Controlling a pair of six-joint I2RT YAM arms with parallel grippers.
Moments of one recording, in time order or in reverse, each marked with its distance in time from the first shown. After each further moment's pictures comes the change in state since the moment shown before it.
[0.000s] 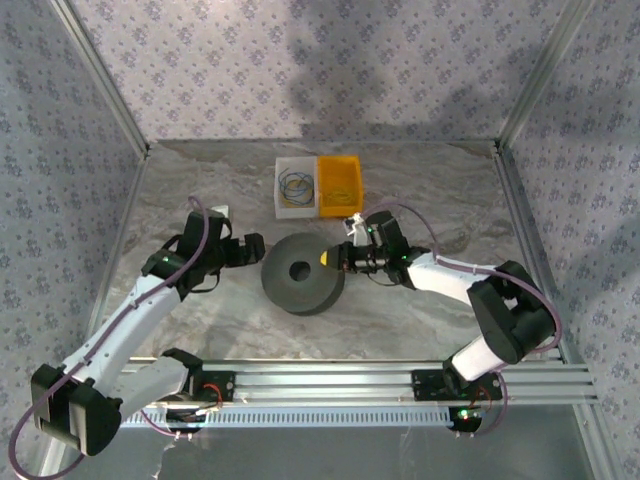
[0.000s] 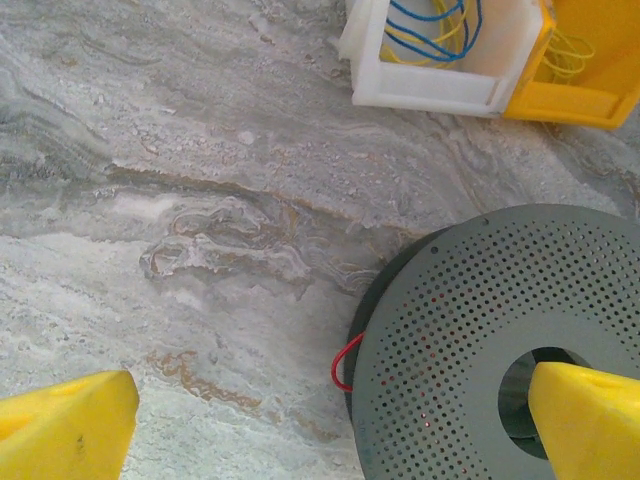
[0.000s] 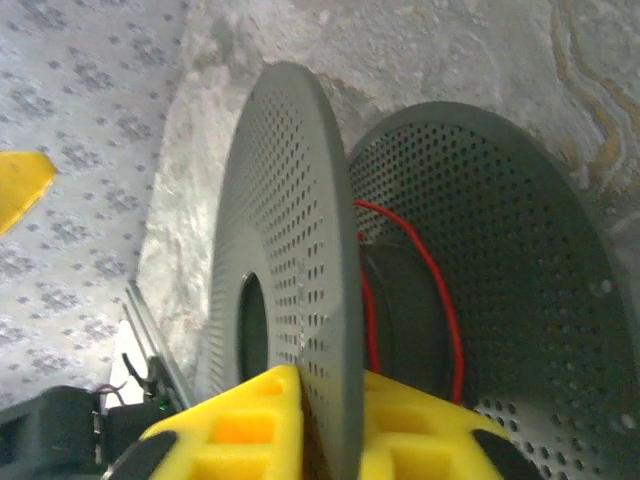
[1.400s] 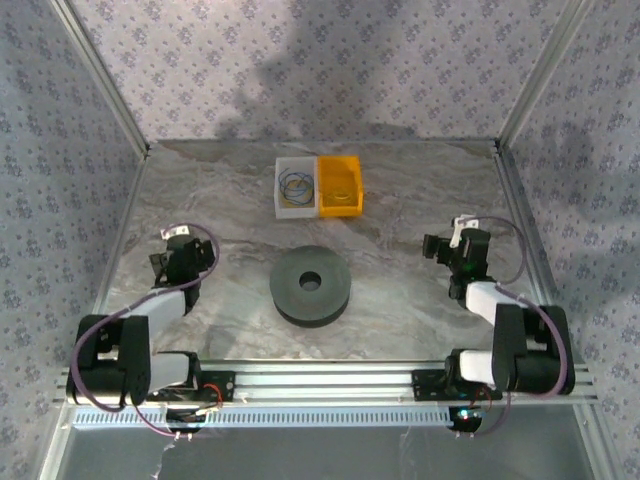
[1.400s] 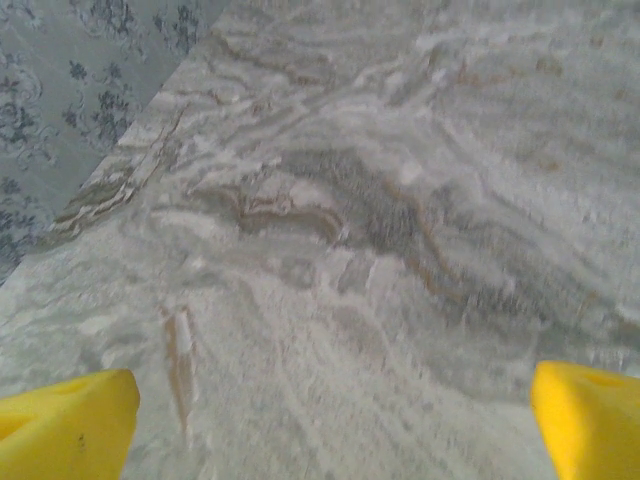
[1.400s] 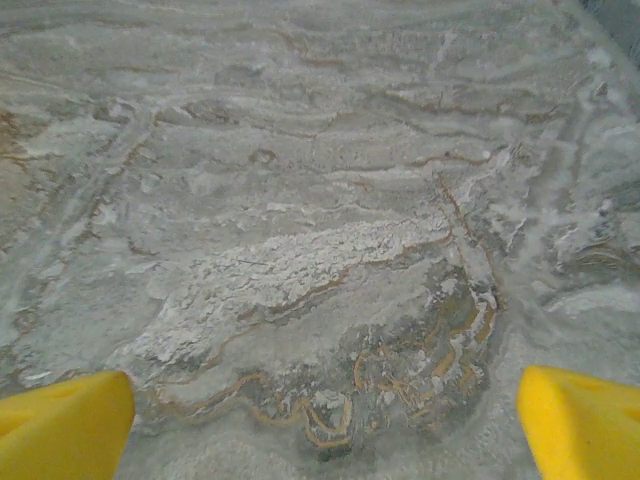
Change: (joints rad) left arm 0.393 0.259 -0.488 0.986 -0.352 0.340; right arm -0.658 -0.198 -0.346 0.285 0.595 -0.655
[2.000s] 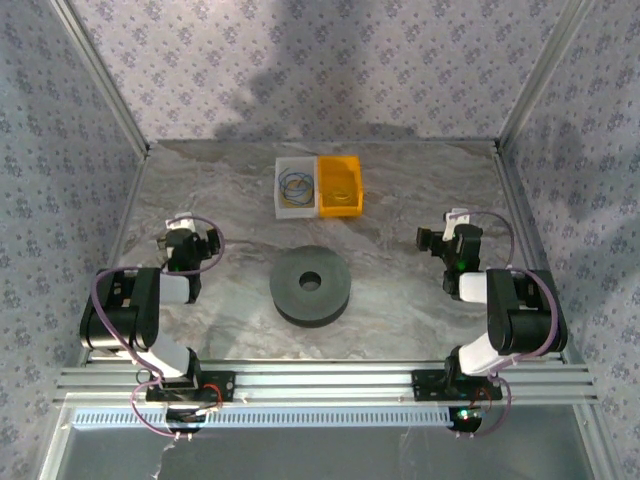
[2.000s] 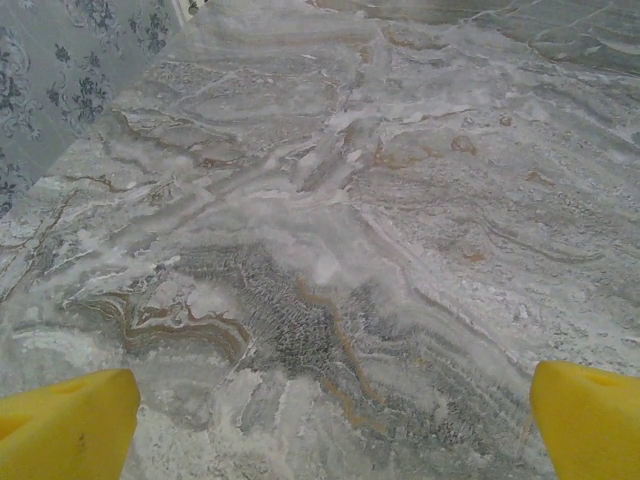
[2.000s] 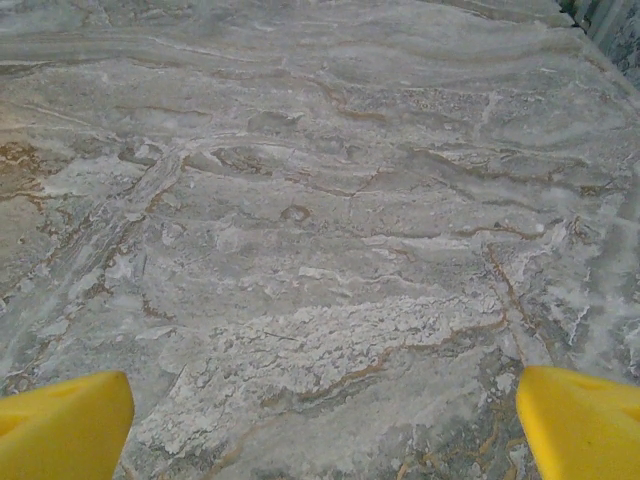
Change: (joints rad) left arm 0.040 0.271 0.036 0.367 0.165 0.063; right arm 0.030 0.182 0.017 0.262 -0.012 -0.046
